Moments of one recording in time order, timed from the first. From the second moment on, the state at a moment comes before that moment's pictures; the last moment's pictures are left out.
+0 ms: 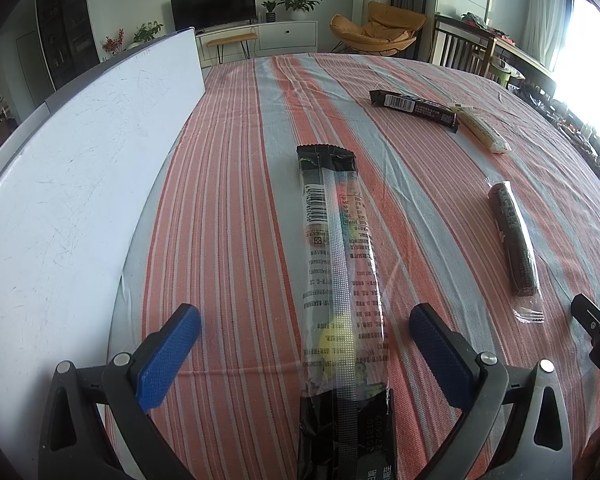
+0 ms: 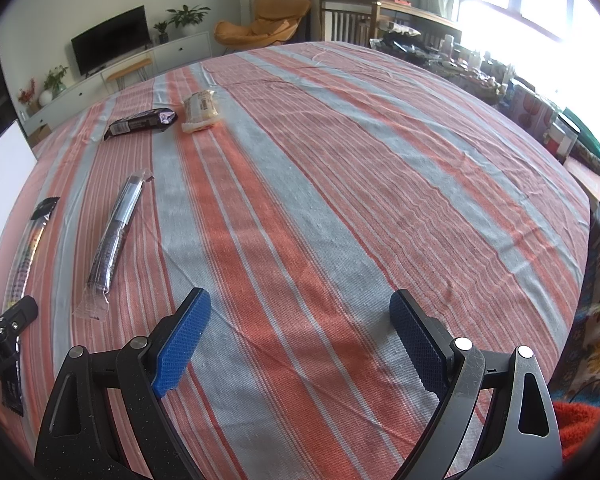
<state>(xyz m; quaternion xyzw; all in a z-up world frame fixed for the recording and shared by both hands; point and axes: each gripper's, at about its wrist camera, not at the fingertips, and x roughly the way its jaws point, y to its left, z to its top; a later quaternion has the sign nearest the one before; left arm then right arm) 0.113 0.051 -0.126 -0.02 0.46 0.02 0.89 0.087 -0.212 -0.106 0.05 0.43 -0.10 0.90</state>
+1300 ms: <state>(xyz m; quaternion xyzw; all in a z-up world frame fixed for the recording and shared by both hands) 0.012 0.075 0.027 -0.10 0.36 -0.13 0.92 0.105 -0.174 -0.052 0.23 0.48 0.16 0.83</state>
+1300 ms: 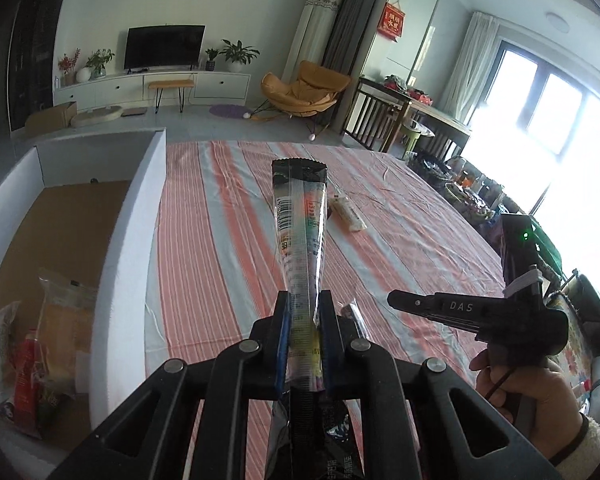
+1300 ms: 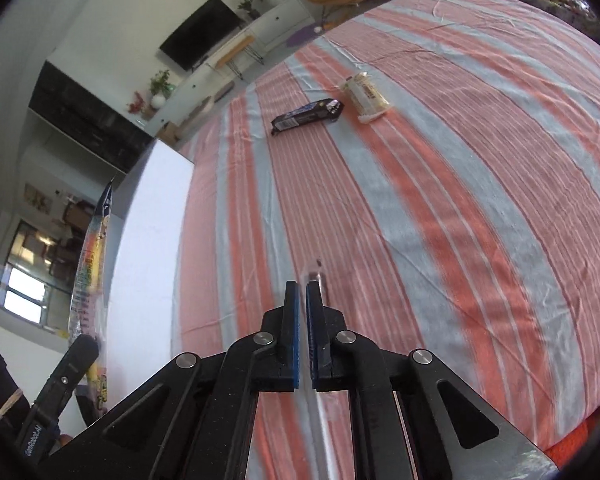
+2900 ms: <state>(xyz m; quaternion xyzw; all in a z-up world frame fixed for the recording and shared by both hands) -0.045 0.283 0.066 -0.13 0.31 0.08 0.94 0.074 -0.020 0.069 0.19 0.44 0.35 0.80</state>
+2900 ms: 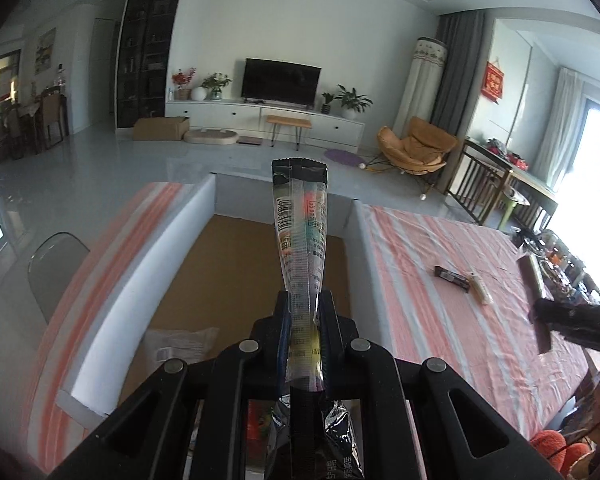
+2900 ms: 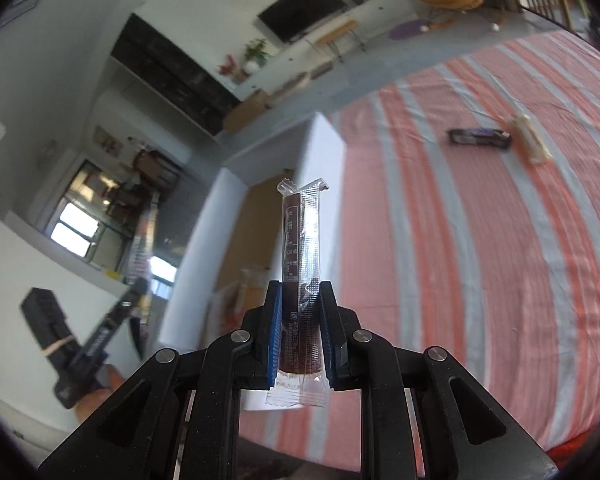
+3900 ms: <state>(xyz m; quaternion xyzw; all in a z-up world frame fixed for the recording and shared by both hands) -0.001 0.112 0.037 -0.05 0.33 -0.06 0.94 0.098 -0.168 -0.075 -0.02 0.41 -0.04 0.91</state>
